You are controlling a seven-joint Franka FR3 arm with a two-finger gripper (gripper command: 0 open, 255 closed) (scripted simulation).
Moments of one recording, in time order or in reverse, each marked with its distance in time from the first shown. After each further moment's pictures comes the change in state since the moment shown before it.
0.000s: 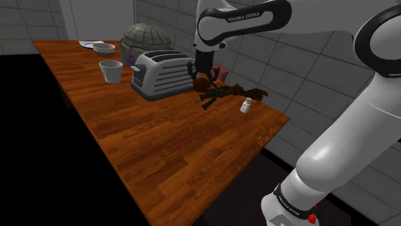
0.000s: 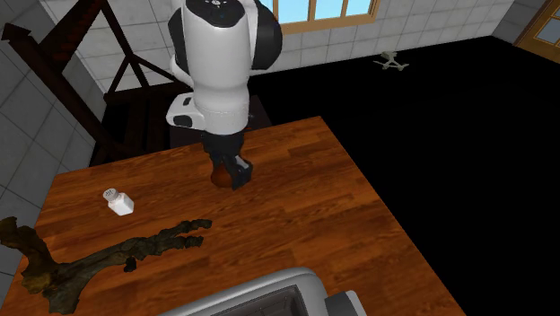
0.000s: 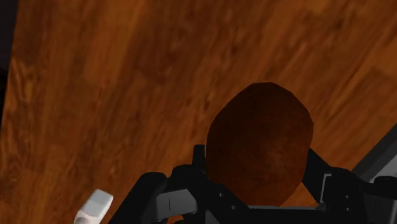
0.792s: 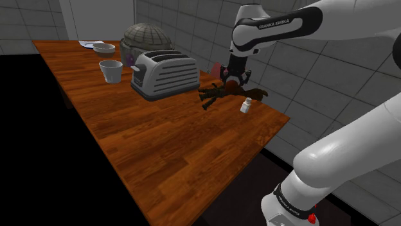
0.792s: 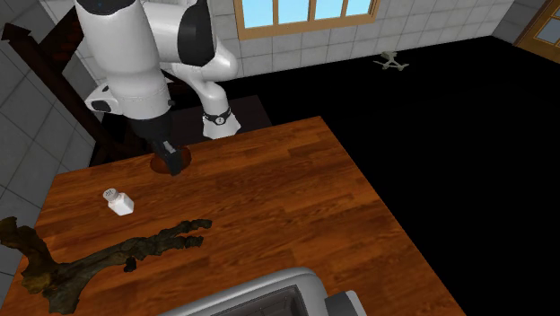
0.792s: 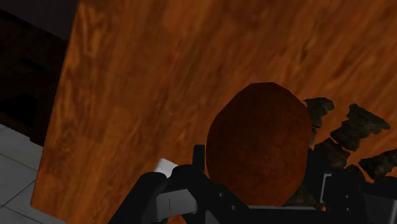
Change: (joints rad) arm -0.116 -0.226 -0.164 -0.255 0.017 0.070 -0.284
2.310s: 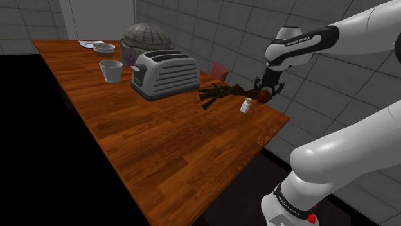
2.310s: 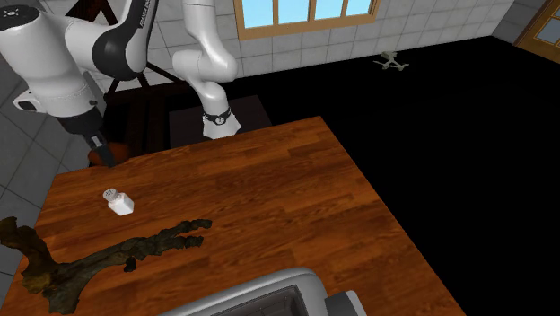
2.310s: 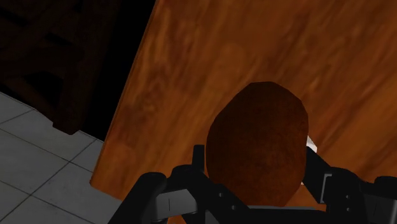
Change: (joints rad) arm -0.163 -0.062 -0.271 -0.171 -0.079 0.160 -0.372
